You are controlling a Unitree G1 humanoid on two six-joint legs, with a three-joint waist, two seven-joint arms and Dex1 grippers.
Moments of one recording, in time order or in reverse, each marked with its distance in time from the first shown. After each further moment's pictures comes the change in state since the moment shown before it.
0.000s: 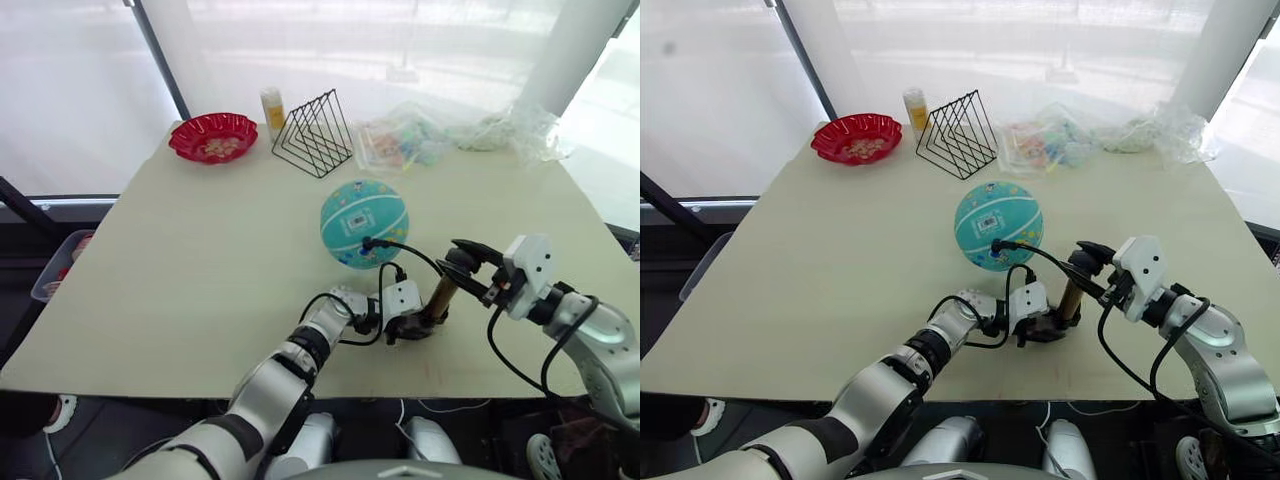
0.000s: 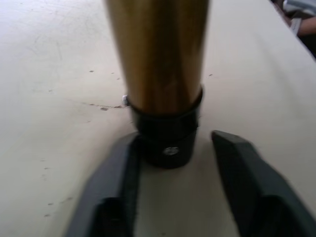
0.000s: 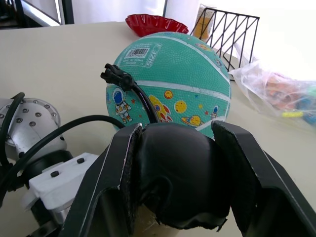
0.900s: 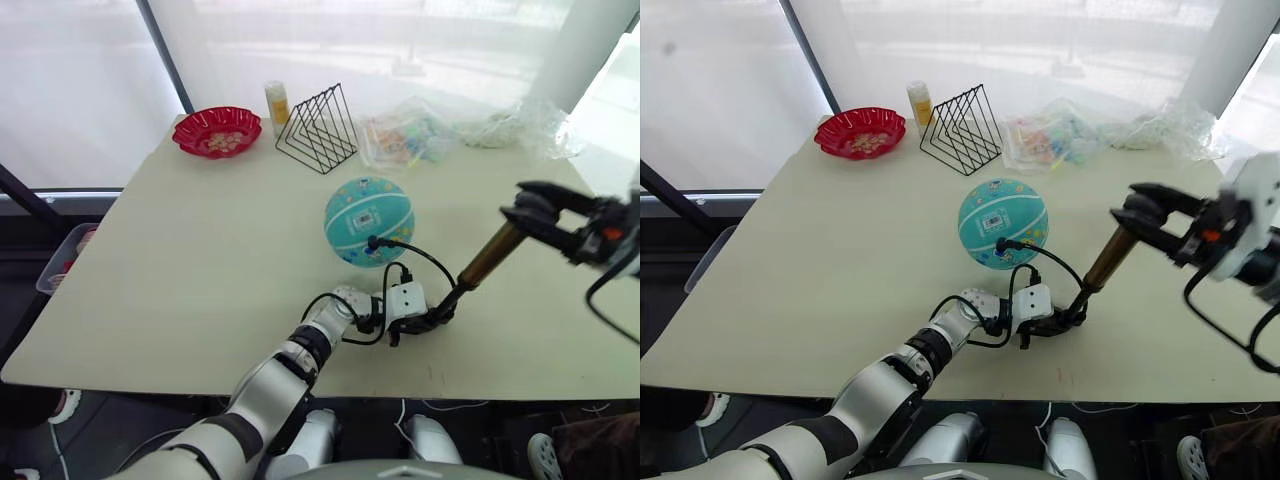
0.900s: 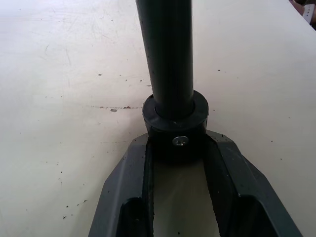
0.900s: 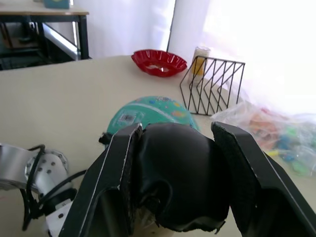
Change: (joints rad) left arm 0.007 0.027 -0.048 -0.006 0.037 -0.050 0.063; right arm -0.065 -0.198 -0.284 -0.111 0.340 0.251 0.059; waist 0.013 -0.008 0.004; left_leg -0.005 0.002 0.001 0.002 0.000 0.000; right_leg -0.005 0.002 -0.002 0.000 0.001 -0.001
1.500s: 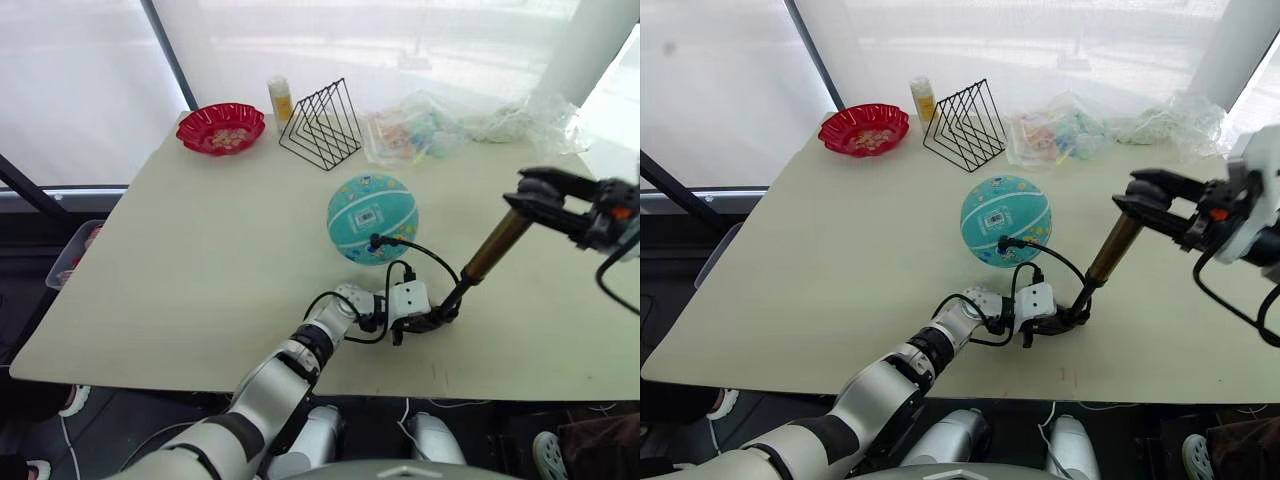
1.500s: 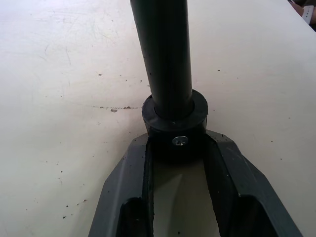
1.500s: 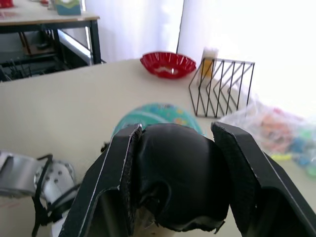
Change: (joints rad) left arm -0.011 -0.016 0.001 -0.013 -0.003 -0.016 -0.007; right arm -0.211 -0.194 -0.151 0.067 0.241 0.203 0.029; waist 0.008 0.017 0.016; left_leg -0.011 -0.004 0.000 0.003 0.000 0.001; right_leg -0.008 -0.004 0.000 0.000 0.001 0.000
